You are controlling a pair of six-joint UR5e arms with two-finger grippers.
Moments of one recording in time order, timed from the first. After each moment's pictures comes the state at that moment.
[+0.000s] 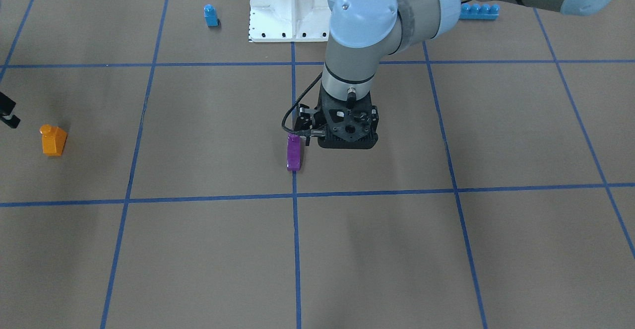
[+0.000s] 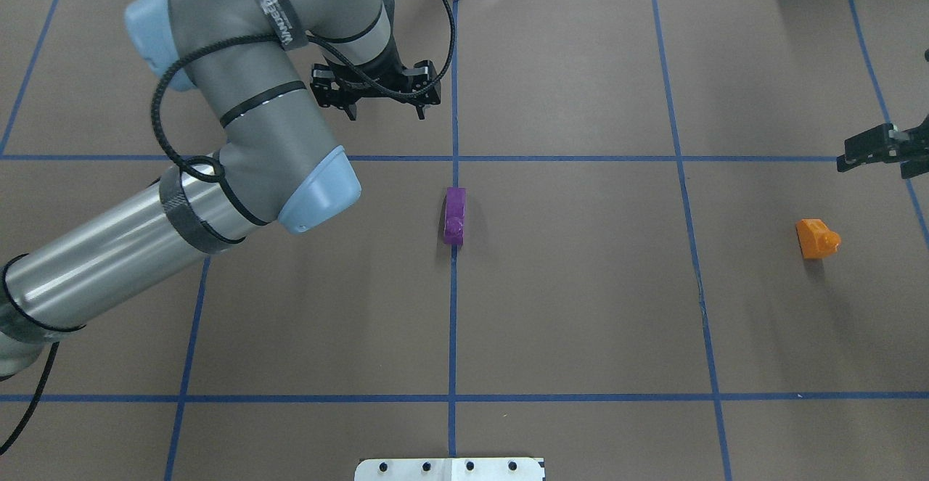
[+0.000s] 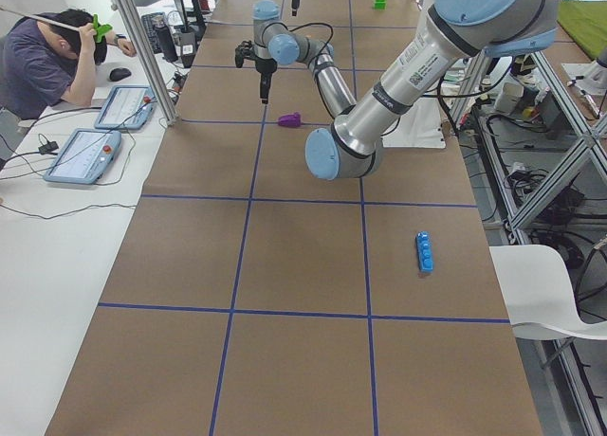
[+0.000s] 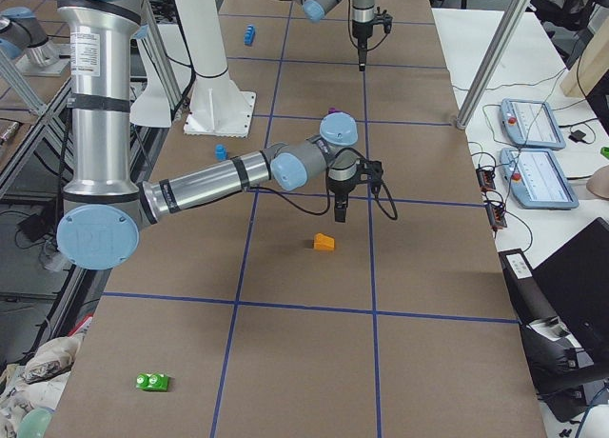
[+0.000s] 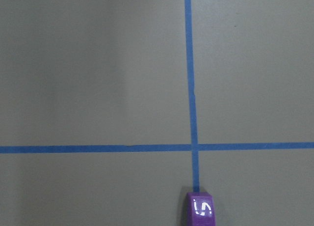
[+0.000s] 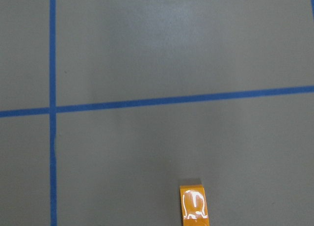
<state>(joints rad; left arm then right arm) -0.77 -2.45 -1.62 -1.40 -2.02 -1.01 1.12 -1.66 1.92 -1.27 2.20 0.79</state>
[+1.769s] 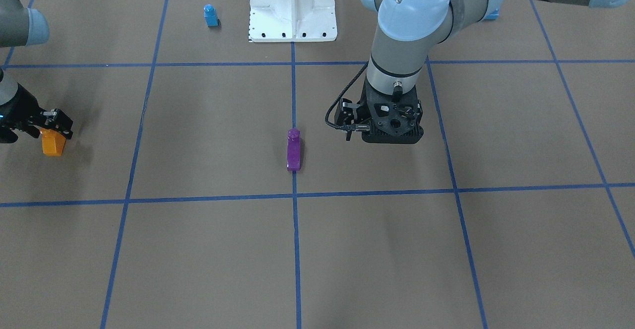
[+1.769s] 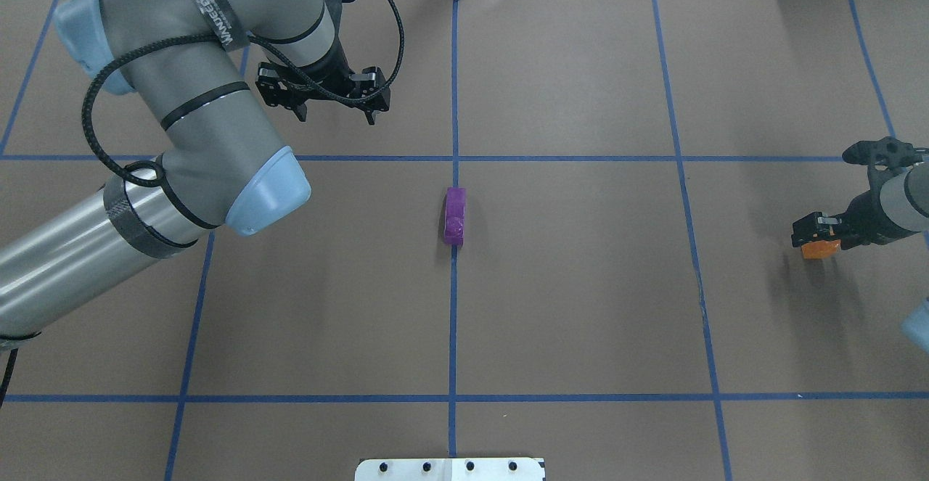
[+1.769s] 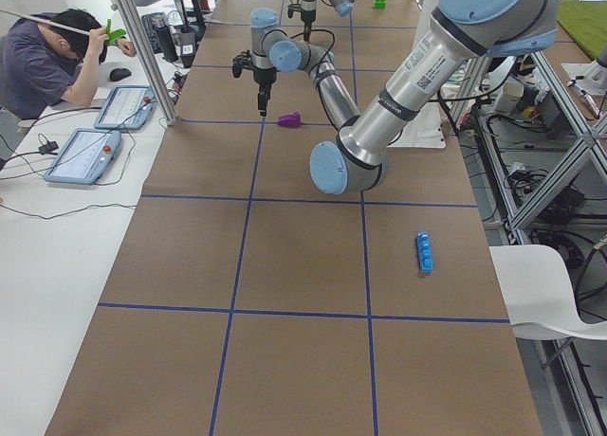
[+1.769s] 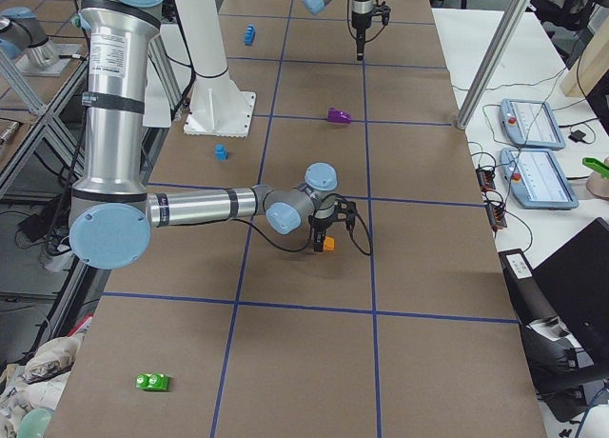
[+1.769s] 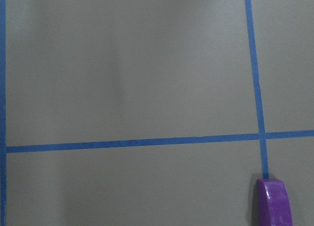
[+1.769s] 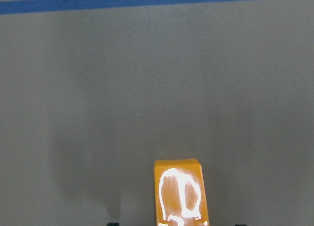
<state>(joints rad) -0.79 -2.37 -1.67 -1.36 -2.03 -0.93 0.93 -1.68 1.68 -1.02 2.13 0.89</state>
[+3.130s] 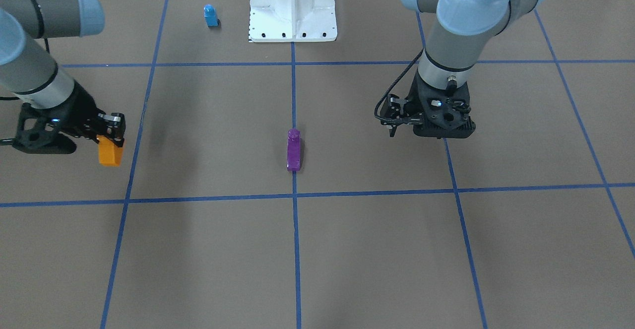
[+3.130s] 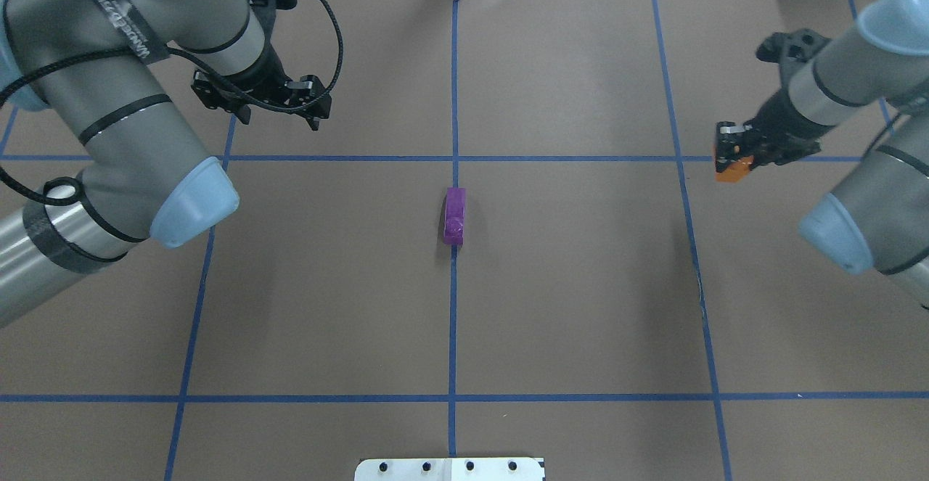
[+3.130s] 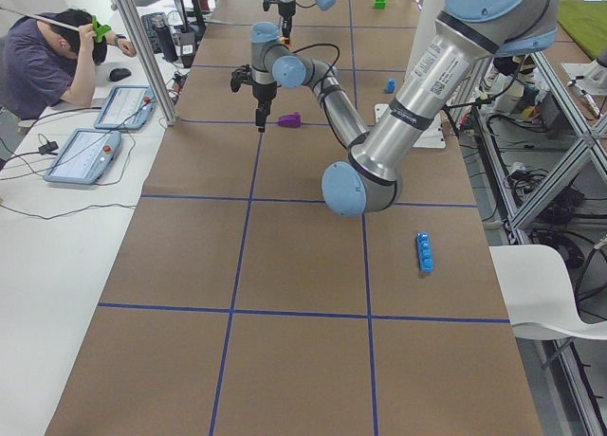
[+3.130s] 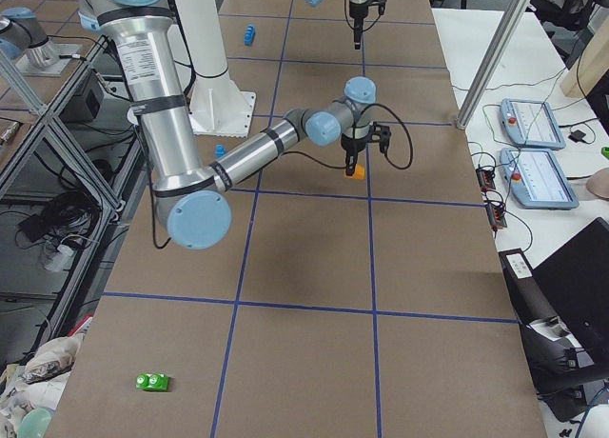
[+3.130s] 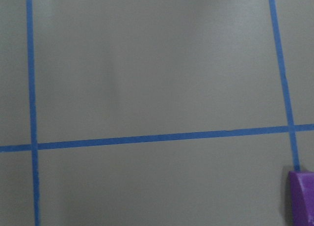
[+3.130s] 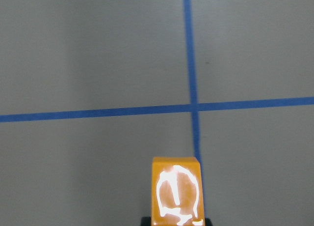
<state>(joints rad) -0.87 -2.18 -1.81 -1.36 -2.04 -0.78 0.90 -1.18 1.84 -1.64 2.15 0.91</state>
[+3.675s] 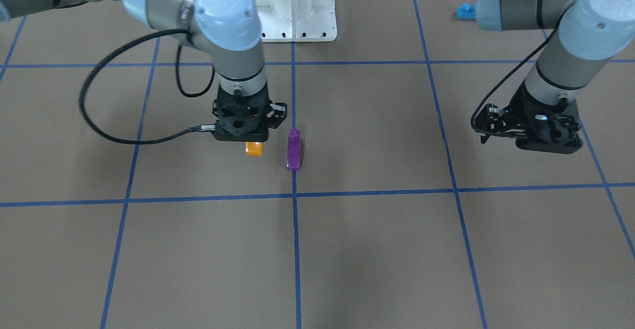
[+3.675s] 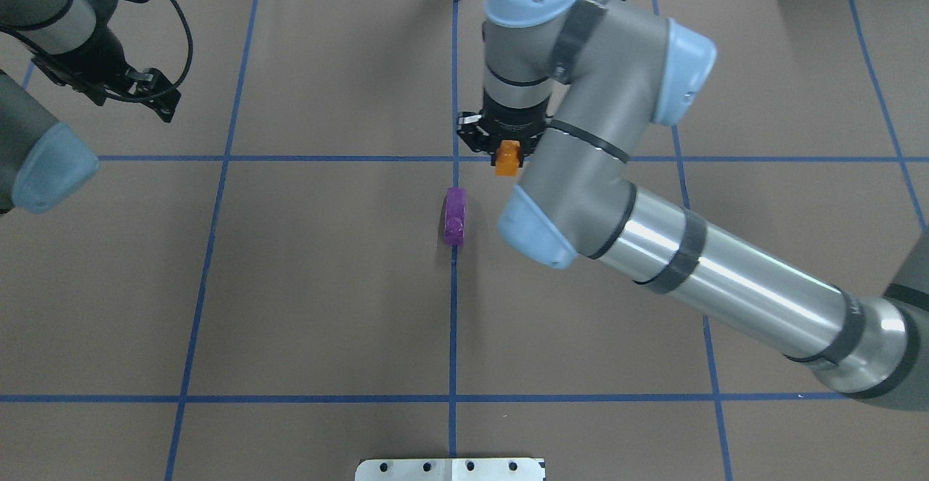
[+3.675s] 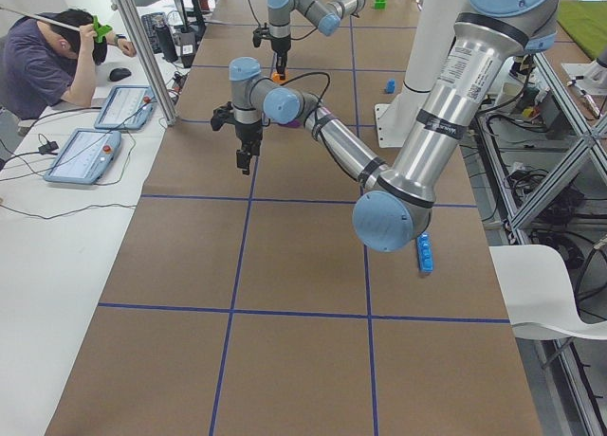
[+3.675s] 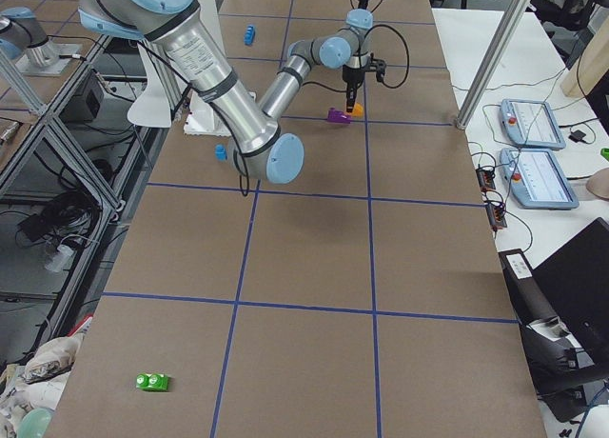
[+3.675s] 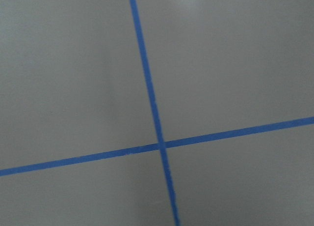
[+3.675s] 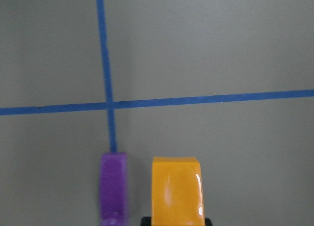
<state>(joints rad) -1.05 -1.98 -1.81 -1.37 -2.09 -0.45 0.66 -0.62 1.52 -1.85 1.99 1.13</state>
